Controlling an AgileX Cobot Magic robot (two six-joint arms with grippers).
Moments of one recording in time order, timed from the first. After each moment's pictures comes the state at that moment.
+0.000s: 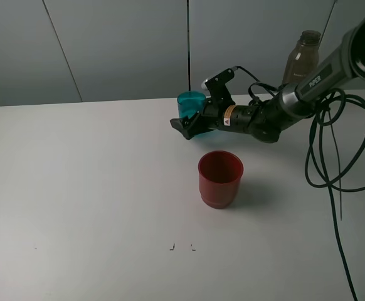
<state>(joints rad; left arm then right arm) 0.00 0.00 -0.51 0.02 1.09 0.00 0.36 2.40 -1.27 -0.66 -0.71 0.37</state>
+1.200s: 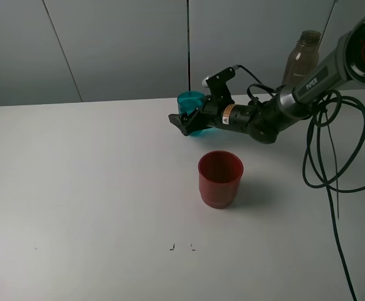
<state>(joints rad) 0.00 0.00 -0.51 0.02 1.09 0.00 0.36 2.42 -1.29 -0.61 -0.75 0.36</state>
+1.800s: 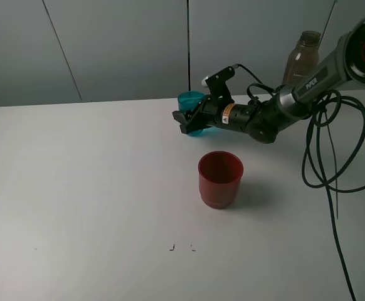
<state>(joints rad) 0.00 0.00 -0.51 0.02 1.09 0.00 0.36 2.42 -1.30 -0.61 -0.75 0.34</state>
